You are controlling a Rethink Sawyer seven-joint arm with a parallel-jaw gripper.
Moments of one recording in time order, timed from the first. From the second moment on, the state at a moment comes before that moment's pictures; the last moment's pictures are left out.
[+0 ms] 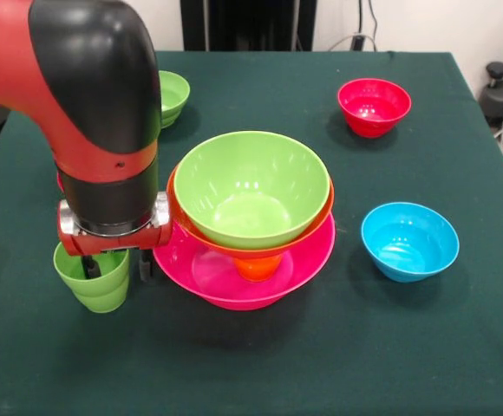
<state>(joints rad) -0.43 -0.12 0.17 0.72 -0.29 1.00 1.32</state>
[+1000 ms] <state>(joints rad) -0.44 -0.15 0.15 0.73 -0.27 0.98 1.32</state>
